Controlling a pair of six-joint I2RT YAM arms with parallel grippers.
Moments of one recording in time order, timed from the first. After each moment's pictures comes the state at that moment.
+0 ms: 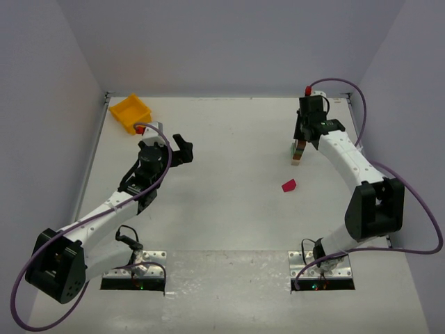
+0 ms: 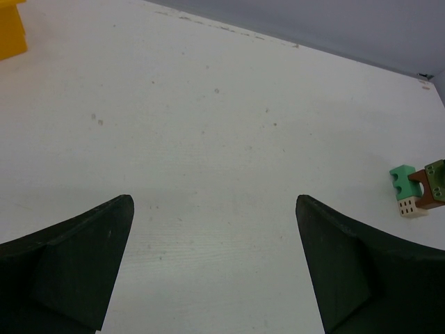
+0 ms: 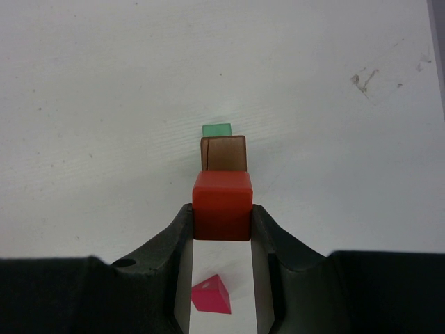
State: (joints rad) left arm -0.41 1.05 0.55 0.27 -0.27 -0.45; right arm 0.18 1.55 1.23 -0.48 0.33 0.24
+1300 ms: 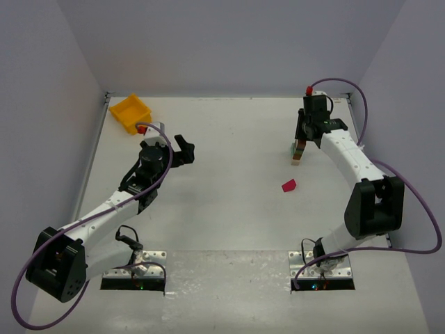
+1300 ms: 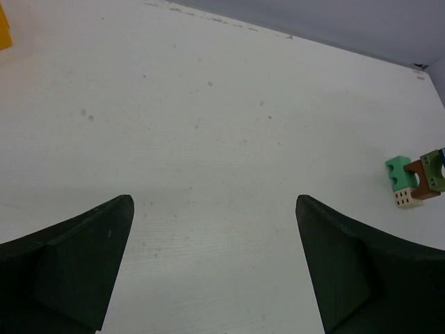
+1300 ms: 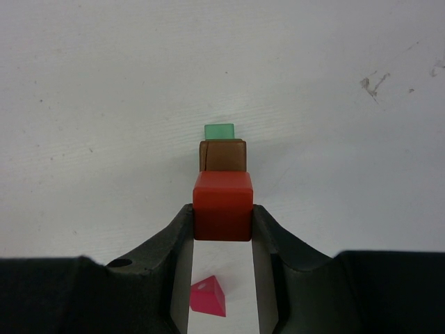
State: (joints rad) left arm -0.41 1.07 0.55 0.27 -0.24 -0.45; right arm 0.14 1.57 1.24 -0.47 0.26 0.19
